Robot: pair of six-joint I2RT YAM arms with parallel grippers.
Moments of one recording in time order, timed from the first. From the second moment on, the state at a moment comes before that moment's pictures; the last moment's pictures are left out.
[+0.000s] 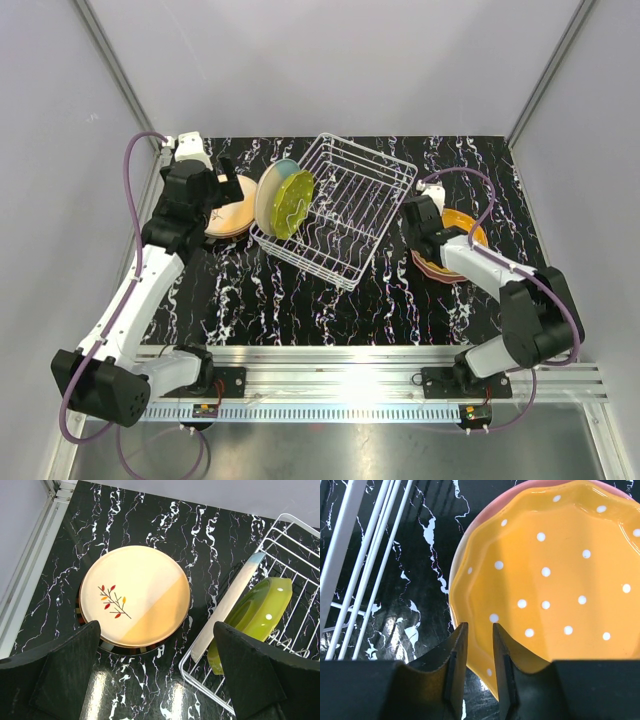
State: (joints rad) left arm -0.25 1.14 1.12 -0.37 -0.33 -0.26; right arm 0.39 1.47 0.86 -0.22 0.45 0.36
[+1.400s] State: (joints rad) left arm -0.22 1.14 1.12 -0.37 -0.27 -0.28; right arm 0.37 1.52 0.86 -0.21 0.33 0.36
